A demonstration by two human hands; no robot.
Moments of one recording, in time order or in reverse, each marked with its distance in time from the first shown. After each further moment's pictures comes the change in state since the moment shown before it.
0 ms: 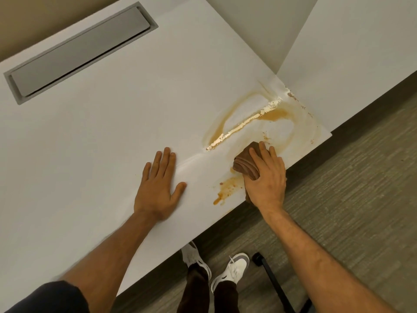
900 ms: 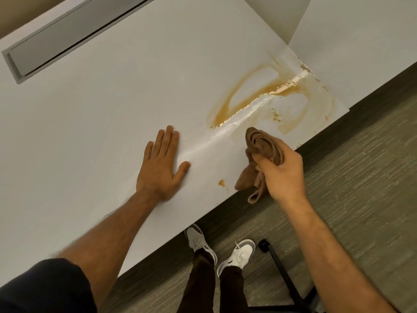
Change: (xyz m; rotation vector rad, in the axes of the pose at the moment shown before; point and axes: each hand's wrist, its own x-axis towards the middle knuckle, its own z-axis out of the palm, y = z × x) left_hand 0.001 -0.002 0.005 0.003 0.045 0.014; right_hand -0.028 -0.034 -0.057 0.838 -0.141 0.338
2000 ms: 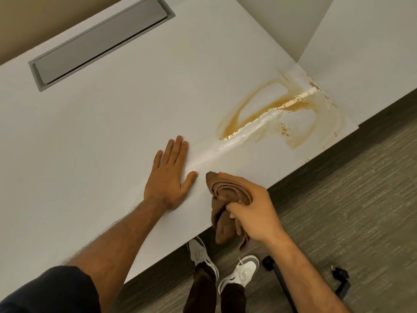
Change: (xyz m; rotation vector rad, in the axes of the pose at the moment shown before) left_hand -0.004 0.002 0.000 -0.020 0.007 -0.004; right_hand -0.043 0.005 0.044 0.081 -0.425 0.120
